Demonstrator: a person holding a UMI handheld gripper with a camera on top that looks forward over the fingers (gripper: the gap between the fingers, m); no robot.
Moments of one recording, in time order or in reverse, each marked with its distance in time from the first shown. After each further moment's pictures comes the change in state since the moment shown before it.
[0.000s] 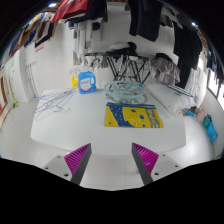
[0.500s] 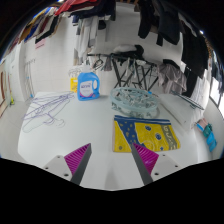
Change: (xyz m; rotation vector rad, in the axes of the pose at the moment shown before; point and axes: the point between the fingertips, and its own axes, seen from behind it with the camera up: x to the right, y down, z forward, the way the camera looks) arm -0.024 -0.053 0.128 0.059 0.022 -0.058
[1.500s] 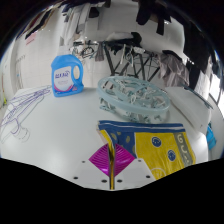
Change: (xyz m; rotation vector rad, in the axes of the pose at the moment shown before) arm 0.035 -0.010 0.188 -0.065 0.060 0.017
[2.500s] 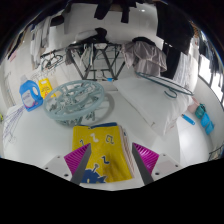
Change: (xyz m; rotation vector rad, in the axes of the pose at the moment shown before) arm 0.254 -0.004 -0.058 -0.084 0.068 0.151
